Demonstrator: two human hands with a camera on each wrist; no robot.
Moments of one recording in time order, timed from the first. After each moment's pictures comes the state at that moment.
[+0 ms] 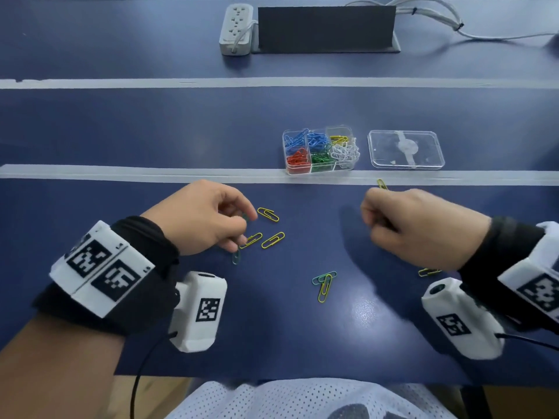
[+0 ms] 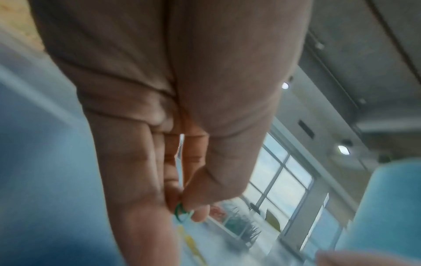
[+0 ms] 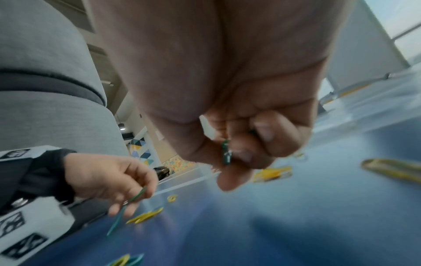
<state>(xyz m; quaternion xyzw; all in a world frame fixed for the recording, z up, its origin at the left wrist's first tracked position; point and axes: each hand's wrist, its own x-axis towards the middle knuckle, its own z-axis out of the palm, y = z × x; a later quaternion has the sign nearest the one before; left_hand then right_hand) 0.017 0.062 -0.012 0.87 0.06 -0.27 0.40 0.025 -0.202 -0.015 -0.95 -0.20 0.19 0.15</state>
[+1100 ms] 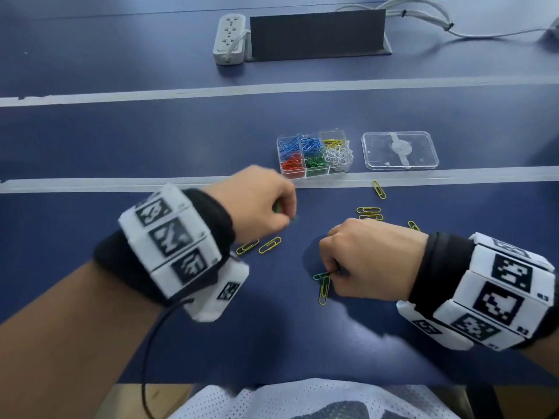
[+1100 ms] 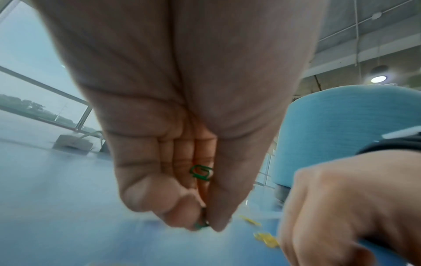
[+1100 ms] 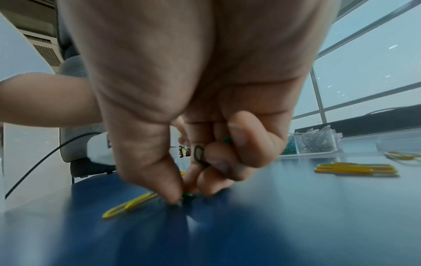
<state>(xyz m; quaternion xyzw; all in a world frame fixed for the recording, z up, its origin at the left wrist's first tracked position) 0.043 0.011 0.001 0.95 -0.18 -0.20 0.15 0.008 -0.162 -0.020 -0.90 -0.35 0.26 -0.01</state>
